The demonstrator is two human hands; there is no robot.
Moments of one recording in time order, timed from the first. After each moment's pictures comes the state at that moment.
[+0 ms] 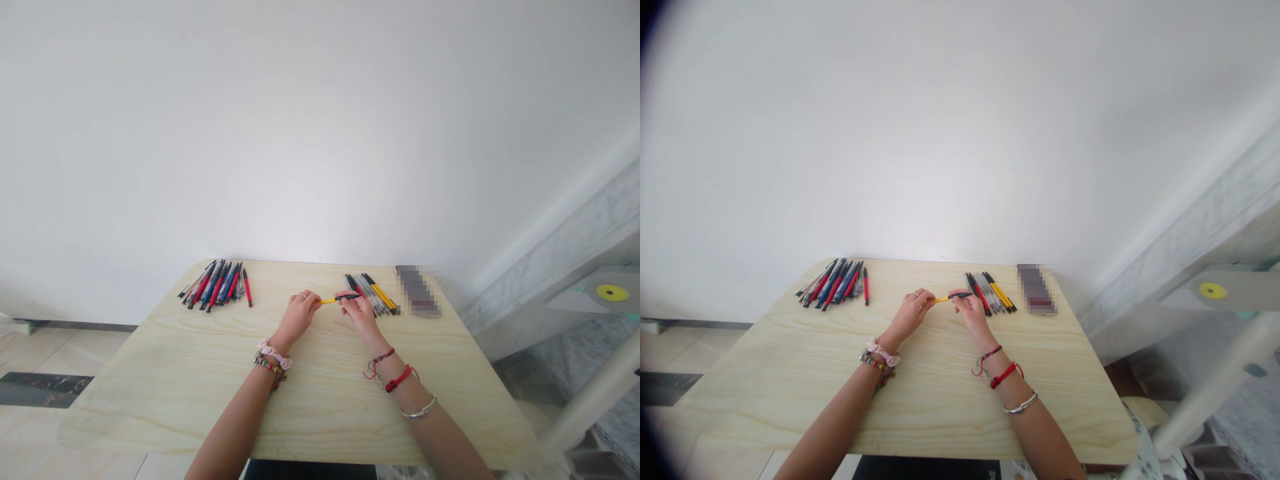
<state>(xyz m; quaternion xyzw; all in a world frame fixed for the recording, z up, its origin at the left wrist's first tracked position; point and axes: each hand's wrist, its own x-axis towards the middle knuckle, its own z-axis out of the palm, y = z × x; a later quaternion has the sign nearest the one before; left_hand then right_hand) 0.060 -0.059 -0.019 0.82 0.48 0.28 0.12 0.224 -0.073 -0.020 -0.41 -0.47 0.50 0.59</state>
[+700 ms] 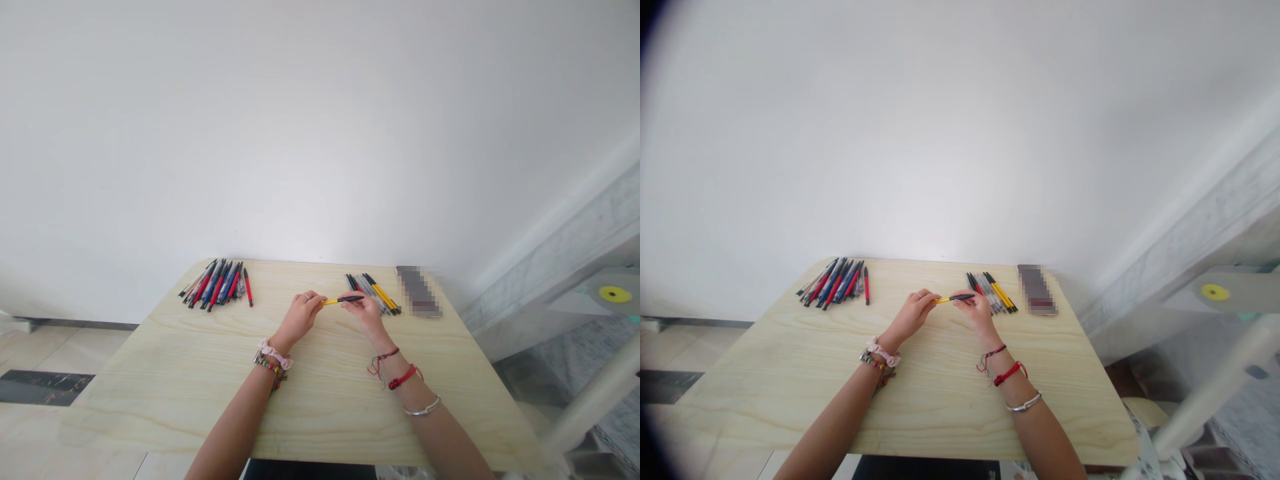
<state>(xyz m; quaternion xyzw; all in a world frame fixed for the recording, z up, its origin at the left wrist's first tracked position) 0.059 -0.062 -0.018 0.85 0.41 0.31 0.11 0.232 -0.075 -0.005 -0.45 -0.51 0.46 0.57</state>
